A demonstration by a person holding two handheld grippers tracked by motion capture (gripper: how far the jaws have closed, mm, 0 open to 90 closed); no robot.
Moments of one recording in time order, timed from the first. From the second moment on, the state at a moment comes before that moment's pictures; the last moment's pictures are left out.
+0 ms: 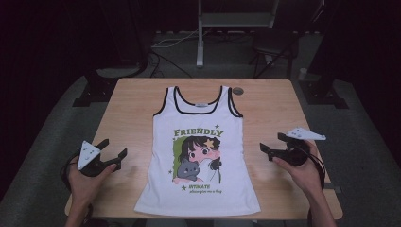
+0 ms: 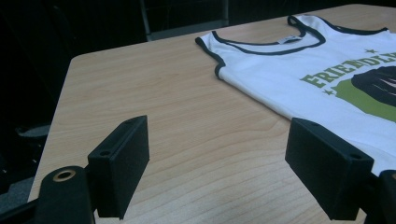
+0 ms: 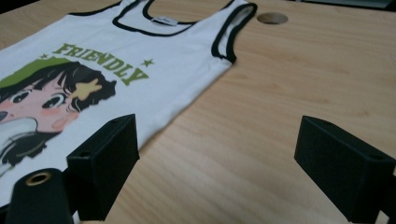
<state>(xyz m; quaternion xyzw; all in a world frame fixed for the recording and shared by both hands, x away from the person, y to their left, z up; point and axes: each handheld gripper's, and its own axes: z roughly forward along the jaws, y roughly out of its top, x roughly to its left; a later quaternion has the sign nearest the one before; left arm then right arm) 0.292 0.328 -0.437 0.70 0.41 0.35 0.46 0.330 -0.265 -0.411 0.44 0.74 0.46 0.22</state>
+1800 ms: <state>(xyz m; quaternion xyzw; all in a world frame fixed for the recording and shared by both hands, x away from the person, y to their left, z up) 0.291 0.325 -0.437 0.69 0.41 0.35 0.47 0.574 -0.183 -0.399 0.46 0.76 0.43 0.16</state>
